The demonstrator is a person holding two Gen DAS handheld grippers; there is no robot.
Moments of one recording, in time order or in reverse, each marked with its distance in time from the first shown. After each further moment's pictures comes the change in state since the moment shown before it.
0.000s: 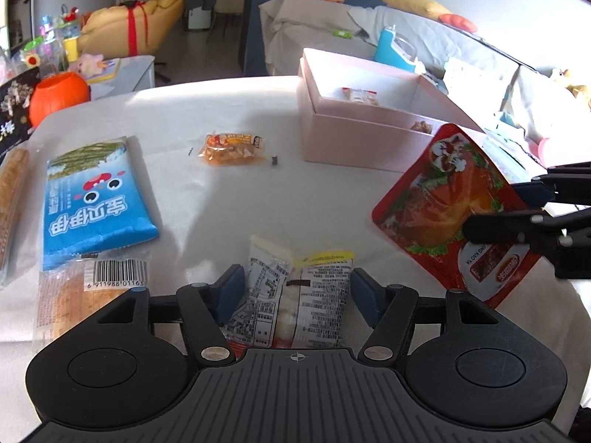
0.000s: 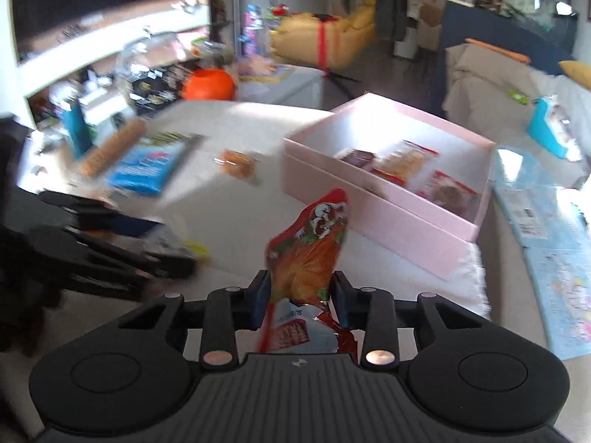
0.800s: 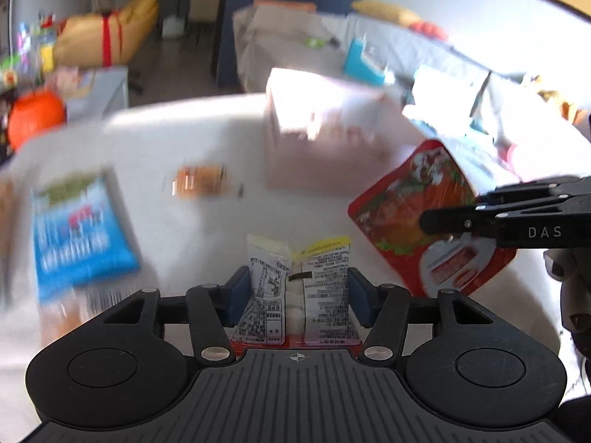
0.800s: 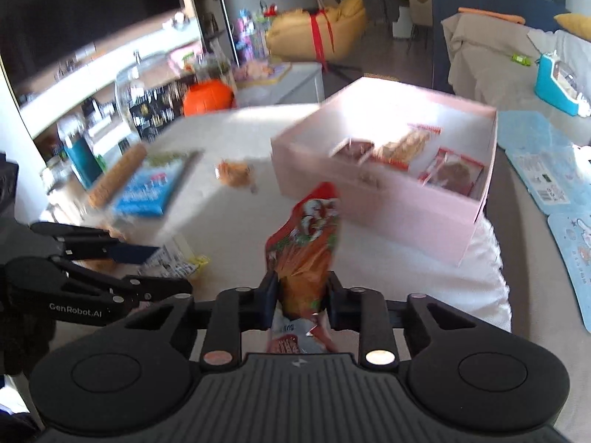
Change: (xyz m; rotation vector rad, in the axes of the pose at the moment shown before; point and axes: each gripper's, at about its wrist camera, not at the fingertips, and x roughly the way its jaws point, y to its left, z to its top) left arm -0.026 -0.007 0.026 0.036 -0.047 -0.100; right arm 0.003 -0.035 0.005 0.153 -0.020 0.057
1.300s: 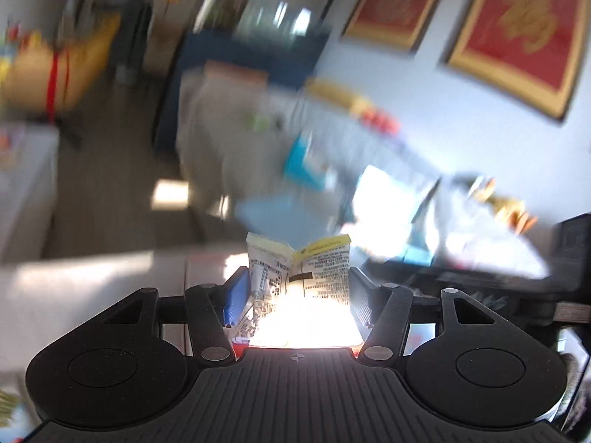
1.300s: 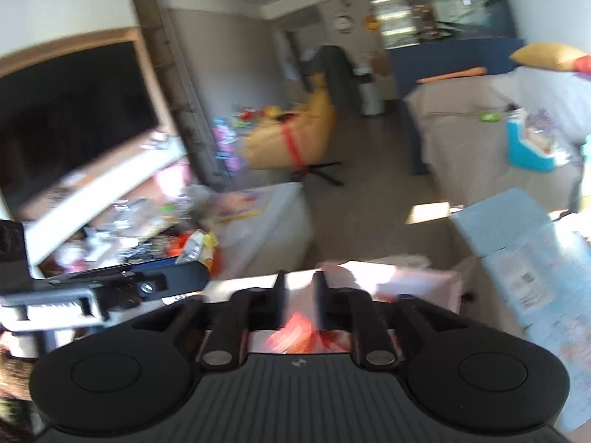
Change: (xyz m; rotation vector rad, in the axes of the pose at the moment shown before) left arm 0.066 -0.002 0.181 -0.084 -0.122 -0.233; right arm -0.024 -0.069 0.141 0.168 -0.280 -0.144
